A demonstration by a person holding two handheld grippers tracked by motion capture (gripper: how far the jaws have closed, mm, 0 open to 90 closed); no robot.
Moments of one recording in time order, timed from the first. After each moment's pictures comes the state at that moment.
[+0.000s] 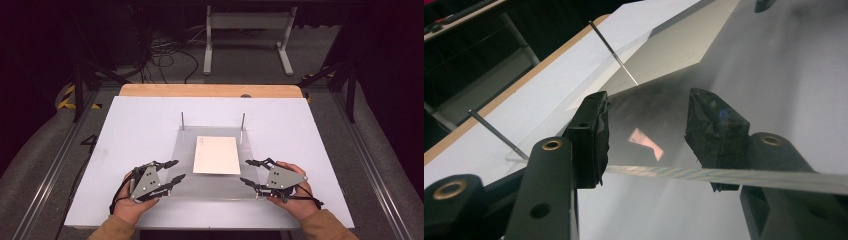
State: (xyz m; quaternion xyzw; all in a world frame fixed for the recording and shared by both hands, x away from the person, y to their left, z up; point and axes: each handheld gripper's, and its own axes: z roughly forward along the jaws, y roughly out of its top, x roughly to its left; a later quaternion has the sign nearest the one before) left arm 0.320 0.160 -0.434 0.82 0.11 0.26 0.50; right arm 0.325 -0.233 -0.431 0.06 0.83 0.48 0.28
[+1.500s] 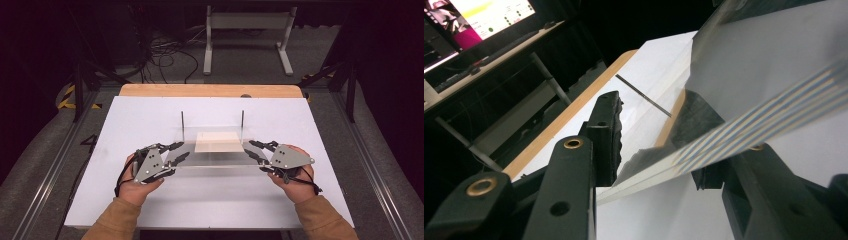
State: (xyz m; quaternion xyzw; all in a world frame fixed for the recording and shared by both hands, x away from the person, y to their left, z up) left arm 0.347 0.148 -0.393 0.79 0.09 0.31 0.52; right arm 0.348 -0.234 -0.383 0.10 0.80 0.48 0.34
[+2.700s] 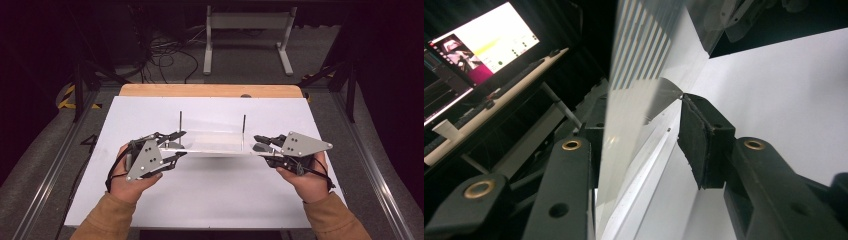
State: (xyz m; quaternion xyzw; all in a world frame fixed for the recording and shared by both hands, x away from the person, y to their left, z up) left arm 0.321 0.138 -0.317 0.79 0.05 0.34 0.52; right arm 0.332 -0.237 -0.323 0.14 0.81 0.49 0.28
